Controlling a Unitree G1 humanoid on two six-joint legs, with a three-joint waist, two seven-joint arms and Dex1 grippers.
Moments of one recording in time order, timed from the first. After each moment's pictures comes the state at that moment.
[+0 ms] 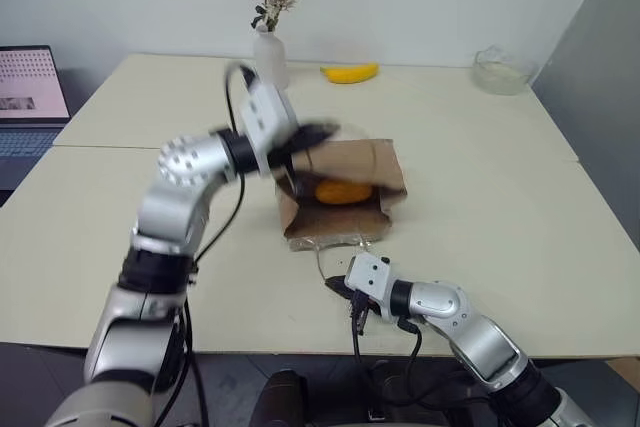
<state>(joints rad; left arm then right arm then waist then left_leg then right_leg) -0.83 0.52 -0.02 0.09 -0.31 0.22 -0.88 -0.18 -0.37 0.55 -0.24 -0.02 0.35 0.65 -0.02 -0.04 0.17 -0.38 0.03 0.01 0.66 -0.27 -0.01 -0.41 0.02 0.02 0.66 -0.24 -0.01</state>
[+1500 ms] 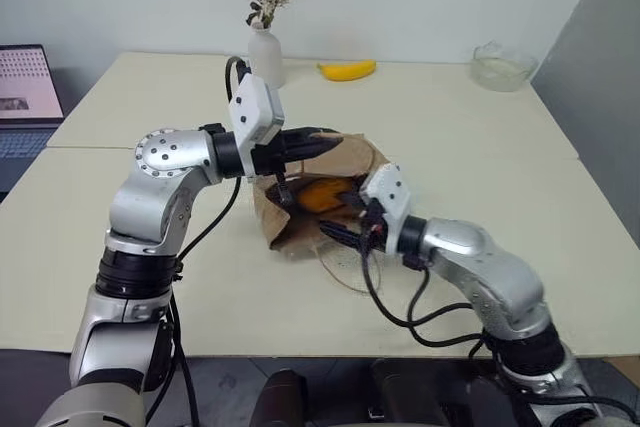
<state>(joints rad) -0.71 0.59 -0.03 -0.11 -0.40 0.37 -1.05 -0.44 -0.26 0.31 -0.41 0.29 0.78 0.48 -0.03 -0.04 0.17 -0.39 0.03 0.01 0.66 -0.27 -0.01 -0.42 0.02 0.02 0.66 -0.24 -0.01</state>
